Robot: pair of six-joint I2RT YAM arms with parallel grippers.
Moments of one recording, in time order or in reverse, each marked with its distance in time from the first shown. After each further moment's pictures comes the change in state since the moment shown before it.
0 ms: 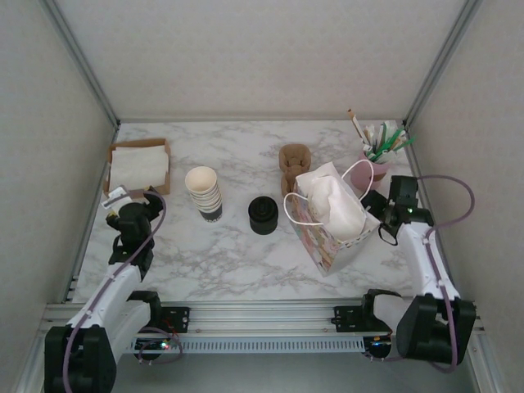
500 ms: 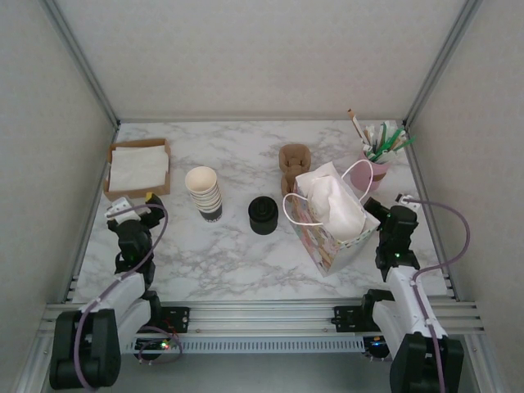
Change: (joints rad) left arm 0.068 0.102 -0.196 0.458 0.135 0.108; right arm 0.000 -0.254 -0.468 0.706 0.158 -0.222
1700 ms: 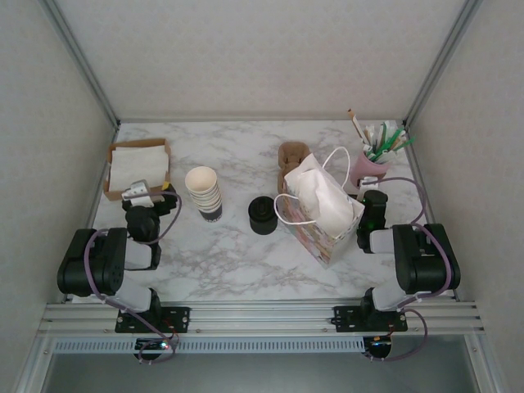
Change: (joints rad) left arm -0.023 0.569 0.112 0.493 0.175 0.121; right arm 0.156 0.735 0.074 0.683 -0.129 -0.261
